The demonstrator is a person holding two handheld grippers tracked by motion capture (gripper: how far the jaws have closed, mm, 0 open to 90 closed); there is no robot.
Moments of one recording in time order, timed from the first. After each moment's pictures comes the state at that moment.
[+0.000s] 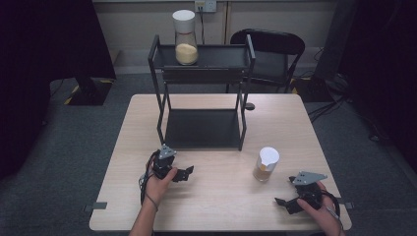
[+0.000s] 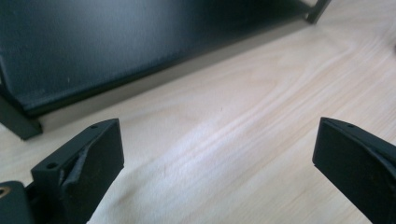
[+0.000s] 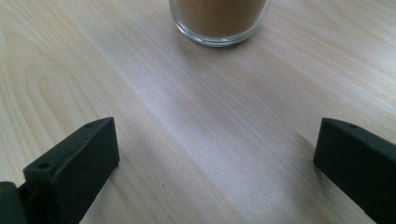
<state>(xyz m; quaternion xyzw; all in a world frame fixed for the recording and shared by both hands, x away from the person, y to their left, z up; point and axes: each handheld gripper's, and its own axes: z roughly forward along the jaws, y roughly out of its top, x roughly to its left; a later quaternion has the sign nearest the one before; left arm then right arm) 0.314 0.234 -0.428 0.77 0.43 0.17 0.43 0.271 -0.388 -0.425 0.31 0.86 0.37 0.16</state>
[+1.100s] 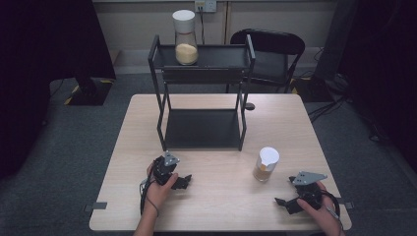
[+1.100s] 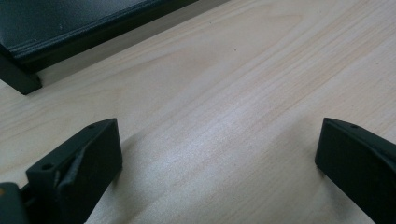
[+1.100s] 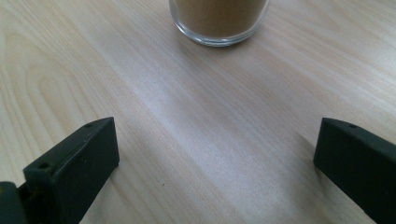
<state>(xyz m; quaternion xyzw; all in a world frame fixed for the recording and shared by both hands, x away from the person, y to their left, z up) 0.309 0.218 -0.428 0.81 0.42 0.19 0.36 0.271 -0.388 -0.425 0.31 0.86 0.37 0.16</state>
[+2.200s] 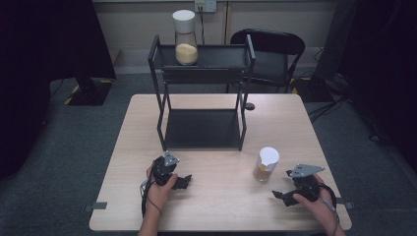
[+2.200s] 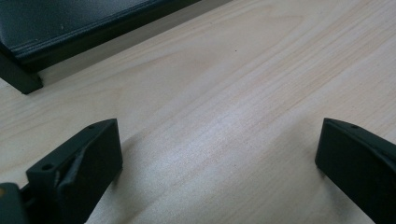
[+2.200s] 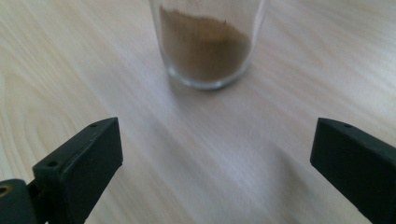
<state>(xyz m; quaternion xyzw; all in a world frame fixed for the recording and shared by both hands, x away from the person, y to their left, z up) 0.308 0.218 -0.429 0.81 0.42 0.20 0.36 0.285 -0.378 -0.409 0.32 0.85 0.38 0.16</state>
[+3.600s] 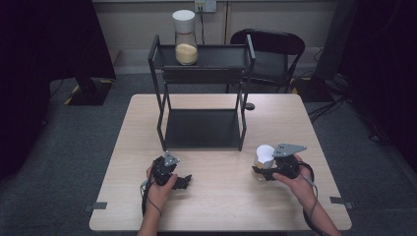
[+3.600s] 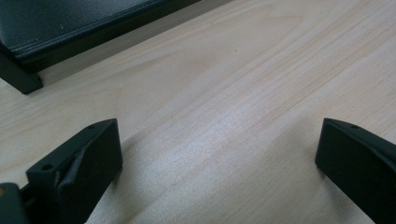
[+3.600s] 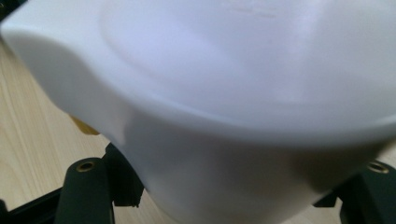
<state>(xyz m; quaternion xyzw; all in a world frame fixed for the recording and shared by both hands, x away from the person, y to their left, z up) 0.308 0.218 -0.429 0.81 0.42 0.20 0.36 0.335 -0.341 -0.395 0.26 0.84 0.45 0.16</state>
